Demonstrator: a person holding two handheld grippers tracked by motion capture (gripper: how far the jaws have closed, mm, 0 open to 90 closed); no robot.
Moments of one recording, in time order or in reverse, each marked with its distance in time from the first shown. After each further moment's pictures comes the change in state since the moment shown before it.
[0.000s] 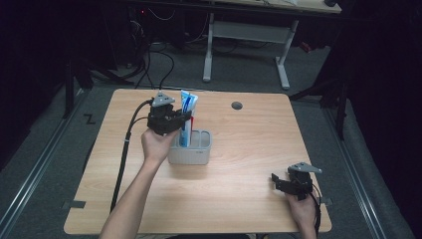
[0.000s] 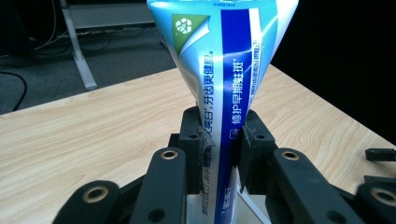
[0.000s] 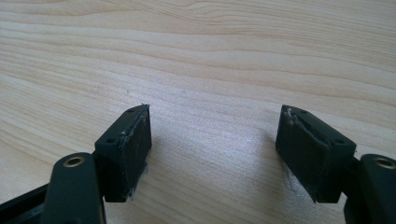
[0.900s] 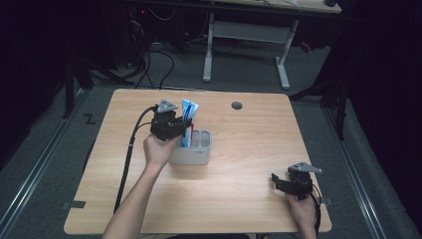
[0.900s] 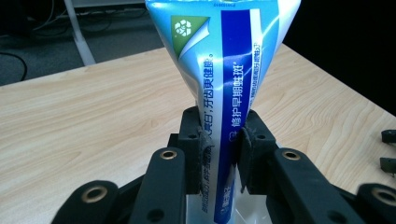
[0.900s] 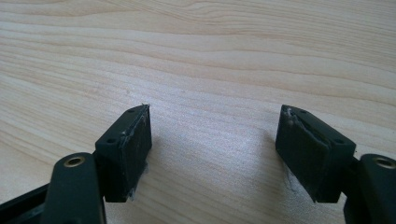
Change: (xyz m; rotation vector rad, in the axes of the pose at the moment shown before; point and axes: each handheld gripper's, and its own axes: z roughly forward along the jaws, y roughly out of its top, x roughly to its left) left arm 0.002 -0.020 0.015 0.072 0.018 -0.007; right arm -0.001 0.000 0.000 -0.001 0.001 -0.003
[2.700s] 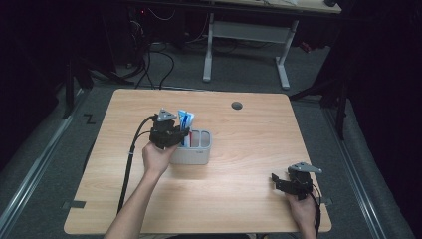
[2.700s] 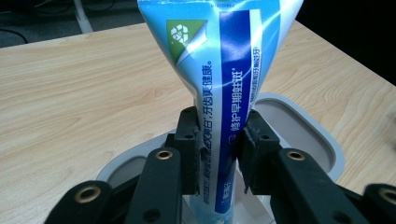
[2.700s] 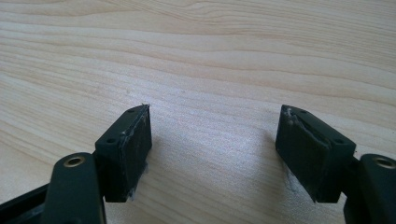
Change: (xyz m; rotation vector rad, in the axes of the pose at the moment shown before) left arm 0.004 -0.027 0.005 0.050 0.019 -0.023; right arm 0.000 0.000 0.000 0.000 0.000 -0.001
